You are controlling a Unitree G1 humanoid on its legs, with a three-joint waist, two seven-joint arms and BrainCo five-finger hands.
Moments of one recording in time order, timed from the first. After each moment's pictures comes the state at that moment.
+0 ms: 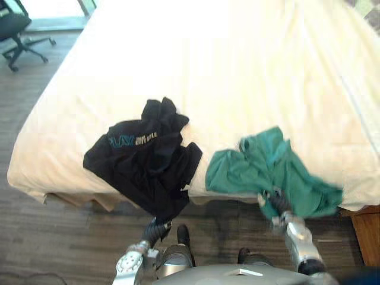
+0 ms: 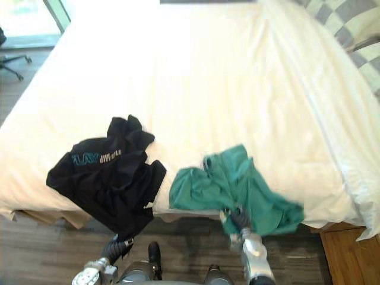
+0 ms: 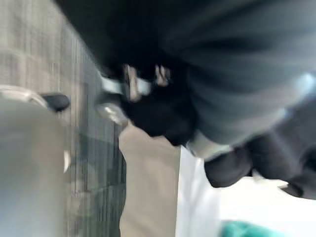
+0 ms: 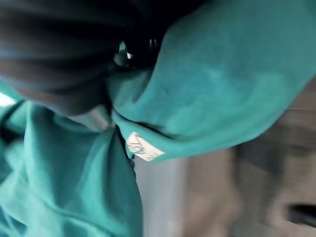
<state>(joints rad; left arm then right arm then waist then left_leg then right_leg) 0.22 0.08 0.17 0.89 -0.03 -0.26 -0.27 0.13 -0.09 -0.11 0.92 0.02 -0.29 0.17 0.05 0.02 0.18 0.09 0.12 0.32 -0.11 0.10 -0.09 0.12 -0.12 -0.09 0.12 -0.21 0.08</state>
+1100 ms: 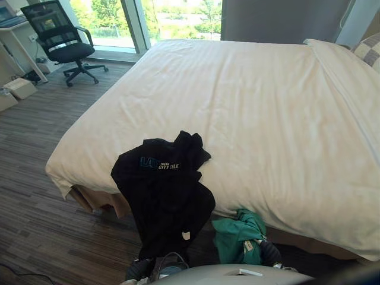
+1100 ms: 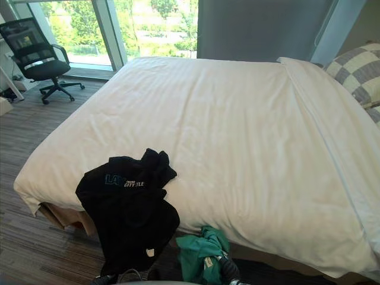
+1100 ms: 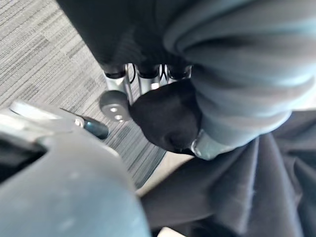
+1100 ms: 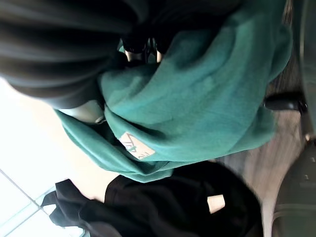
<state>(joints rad) 0.25 0.11 0.12 0.96 -0.43 -0.21 -0.12 0.21 -0.01 -0.10 0.97 0.33 -0.29 0.56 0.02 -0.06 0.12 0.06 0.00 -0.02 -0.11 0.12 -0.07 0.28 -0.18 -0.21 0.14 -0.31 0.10</state>
